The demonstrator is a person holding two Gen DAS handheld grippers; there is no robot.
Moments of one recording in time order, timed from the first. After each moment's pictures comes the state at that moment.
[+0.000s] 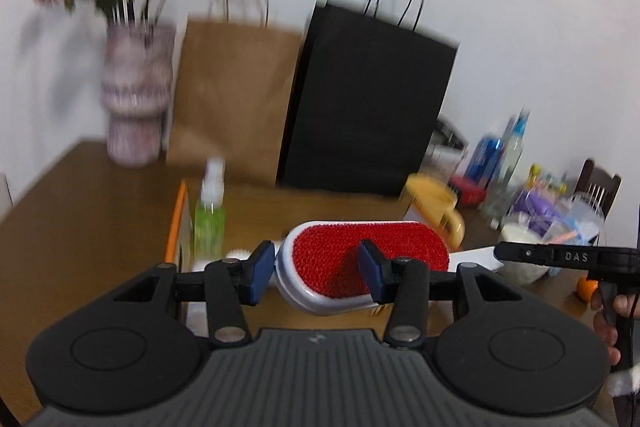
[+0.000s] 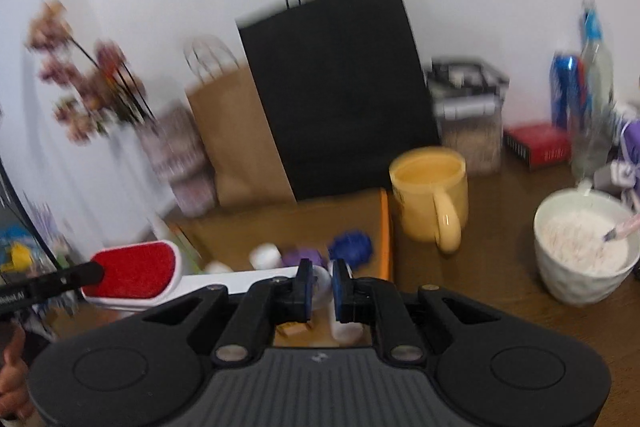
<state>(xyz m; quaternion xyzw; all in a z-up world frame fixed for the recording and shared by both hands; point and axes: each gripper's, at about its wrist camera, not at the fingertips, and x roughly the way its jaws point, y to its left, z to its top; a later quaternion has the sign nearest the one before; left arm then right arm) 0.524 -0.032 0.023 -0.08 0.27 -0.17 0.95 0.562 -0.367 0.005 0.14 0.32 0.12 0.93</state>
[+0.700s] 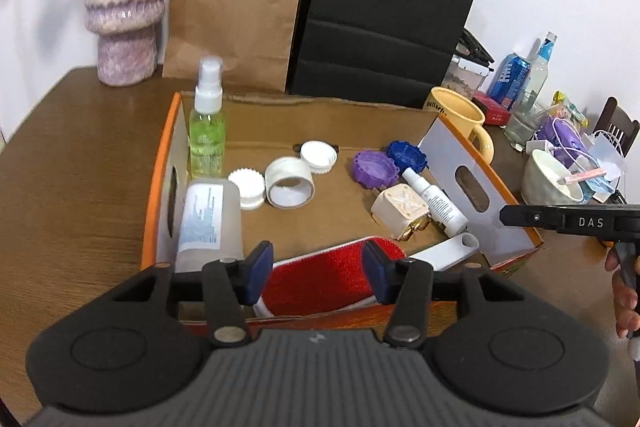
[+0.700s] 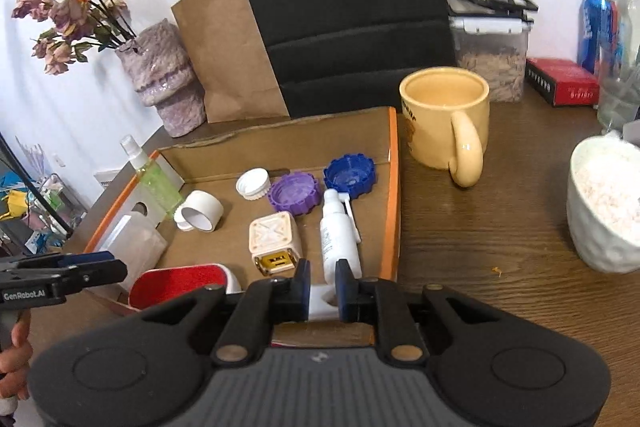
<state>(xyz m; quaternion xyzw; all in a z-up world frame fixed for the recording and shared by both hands) 0.550 -0.042 -0.007 -0.04 0.37 -0.16 0.91 0.573 -0.350 -0.012 0.11 0.40 0.14 0.90</state>
